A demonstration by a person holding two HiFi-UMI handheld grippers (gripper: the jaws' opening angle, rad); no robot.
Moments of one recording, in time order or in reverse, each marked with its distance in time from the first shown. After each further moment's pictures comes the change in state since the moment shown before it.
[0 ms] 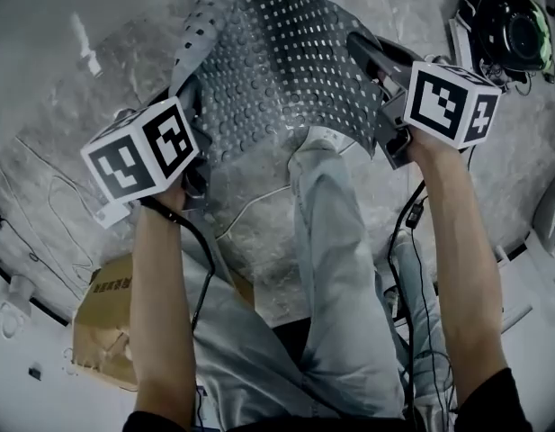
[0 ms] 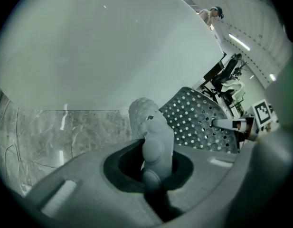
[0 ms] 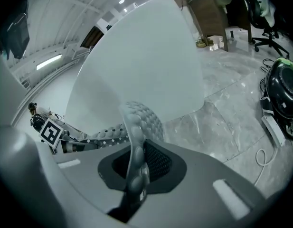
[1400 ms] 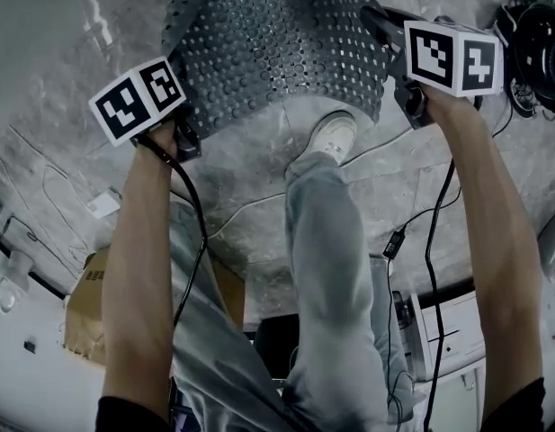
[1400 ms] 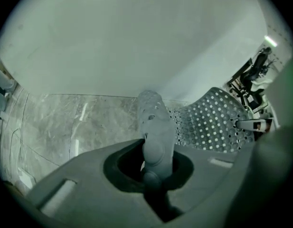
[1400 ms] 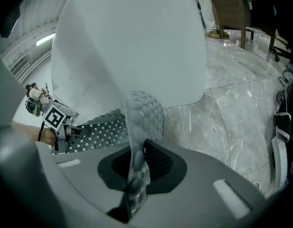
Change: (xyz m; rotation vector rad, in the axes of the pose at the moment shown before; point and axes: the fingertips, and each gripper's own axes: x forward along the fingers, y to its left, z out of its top) left arm 0.027 0.084 -0.038 -0.106 -0.039 0.180; right arm 0.028 -0.030 -0.027 -0.216 0.125 -0.054
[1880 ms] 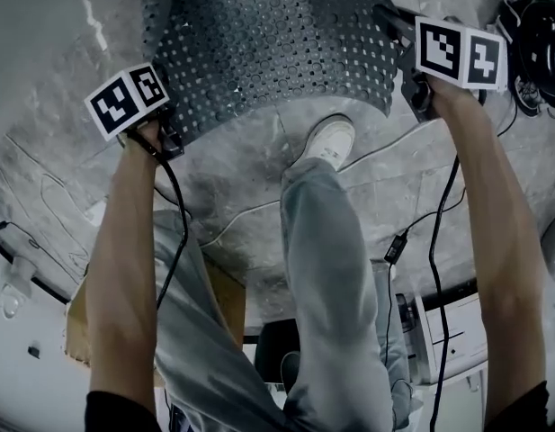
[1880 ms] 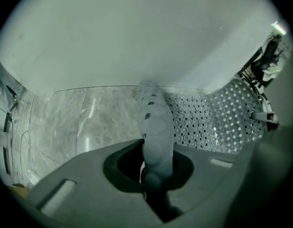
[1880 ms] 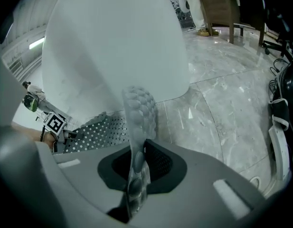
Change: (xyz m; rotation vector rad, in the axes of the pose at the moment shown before) left arm 0.046 0.045 -0.025 0.019 0.066 0.116; right arm 0.011 -0.060 -0.022 0.058 -0.026 -0.052
